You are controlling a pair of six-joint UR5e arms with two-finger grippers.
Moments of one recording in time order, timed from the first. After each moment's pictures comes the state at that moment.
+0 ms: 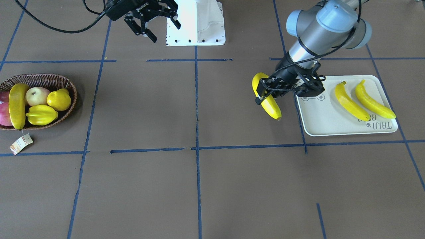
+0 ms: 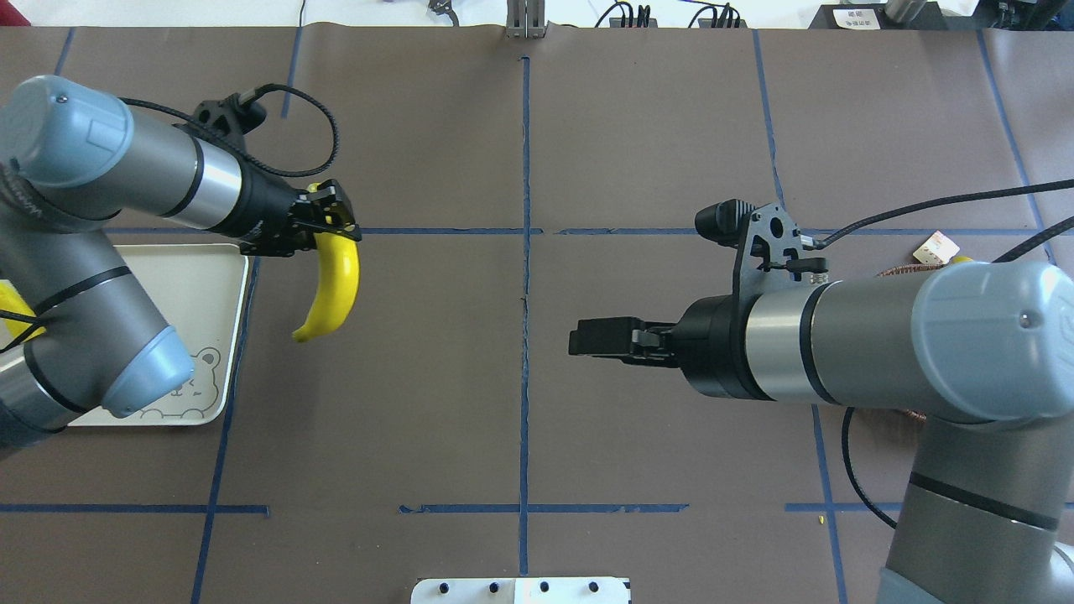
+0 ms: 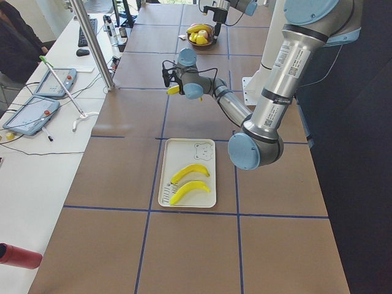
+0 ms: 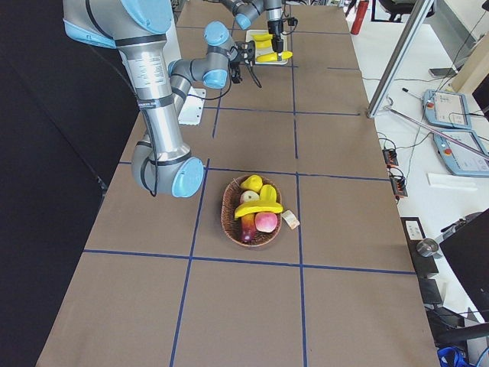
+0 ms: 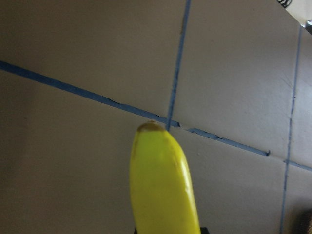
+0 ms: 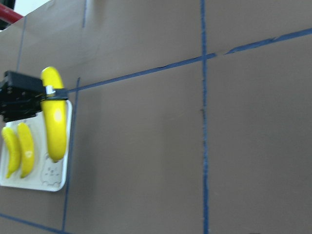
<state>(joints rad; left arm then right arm) -0.80 -1.89 -1.80 -2.08 -2.08 -1.48 0.47 -1.26 2.27 -1.30 1.78 1.45</state>
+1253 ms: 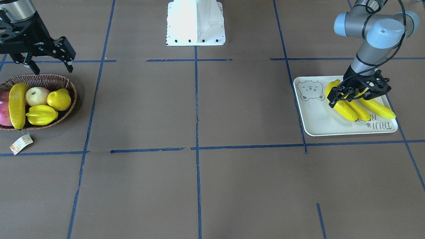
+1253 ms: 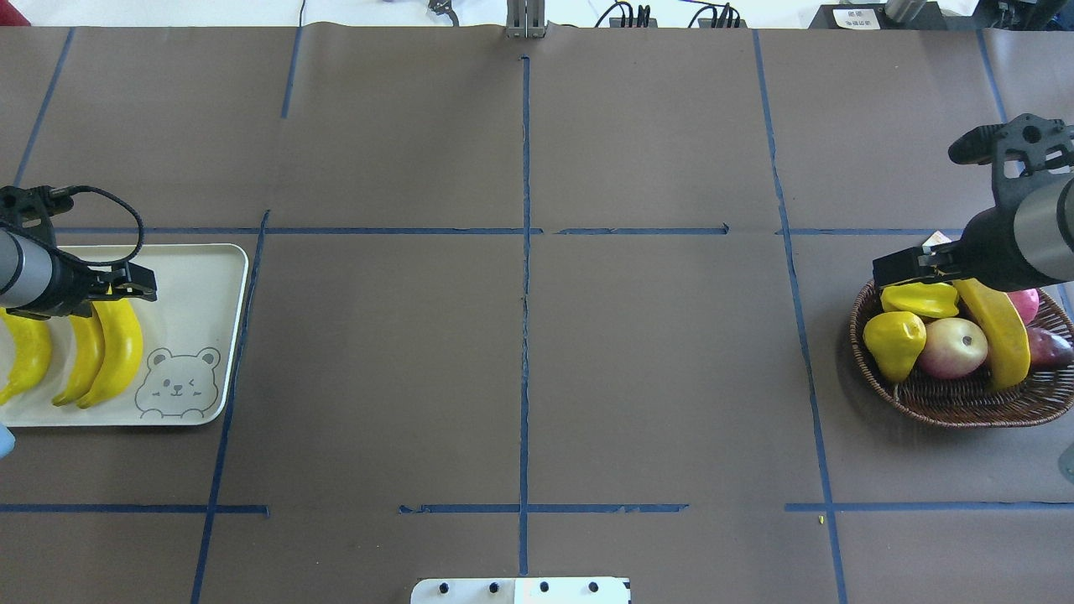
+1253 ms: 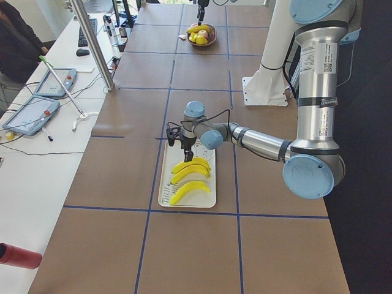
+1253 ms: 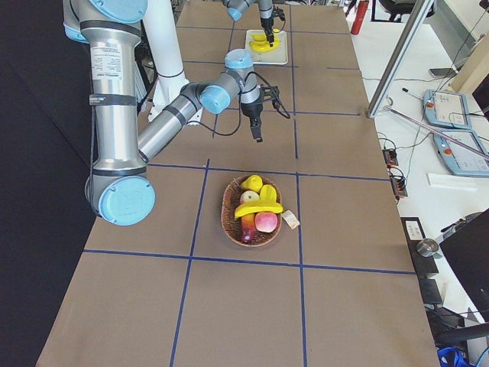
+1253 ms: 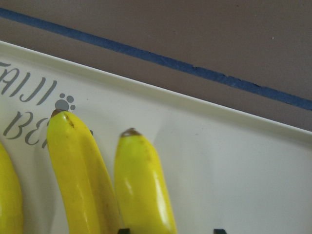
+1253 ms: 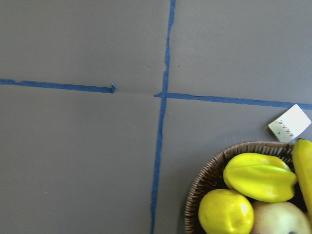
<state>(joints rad) -0.84 -1.53 -1.81 -2.07 -1.94 -1.23 0.90 -1.60 2.26 -1.56 1.96 0.80</state>
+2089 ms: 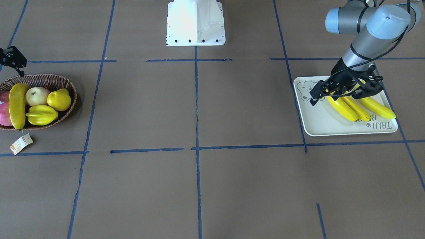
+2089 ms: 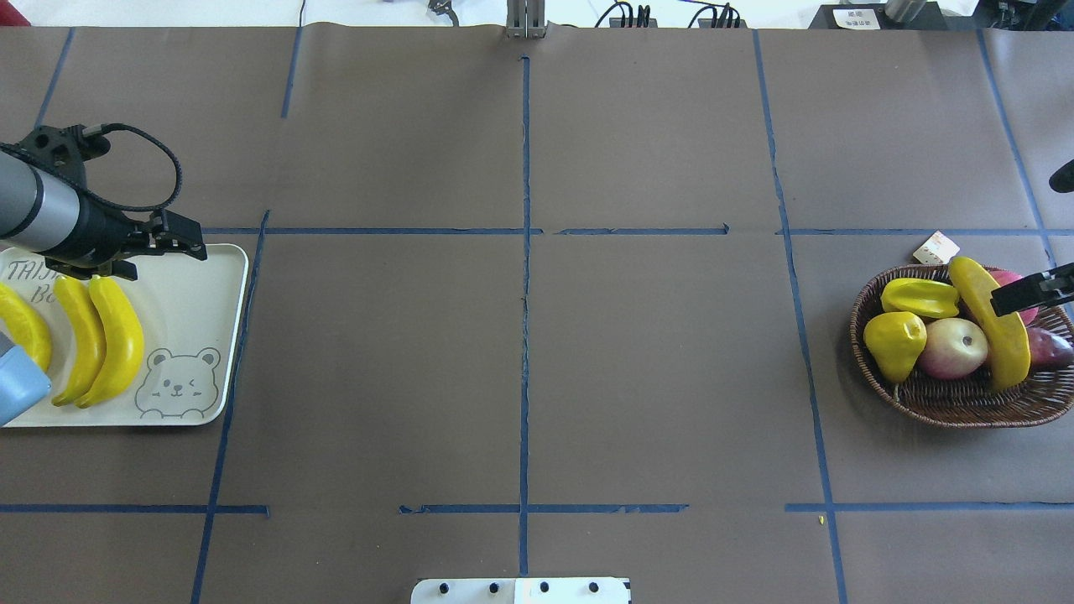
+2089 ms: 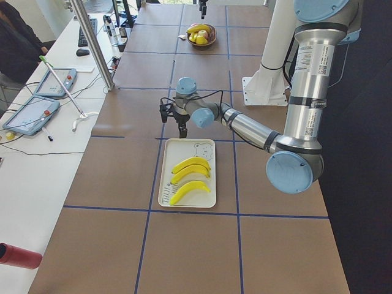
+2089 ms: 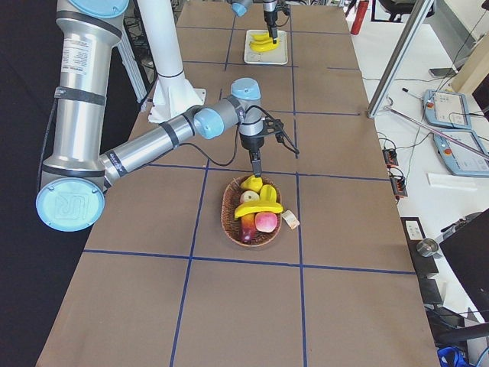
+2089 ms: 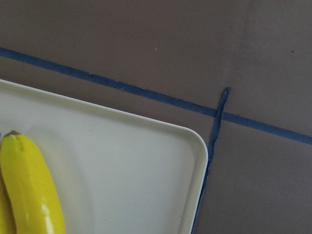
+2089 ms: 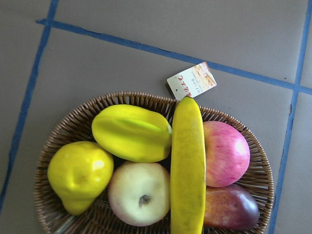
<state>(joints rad) -0.90 -1.71 -1.88 -1.90 -2.09 -1.23 1.04 -1.77 2.13 -1.53 2.03 0.43</state>
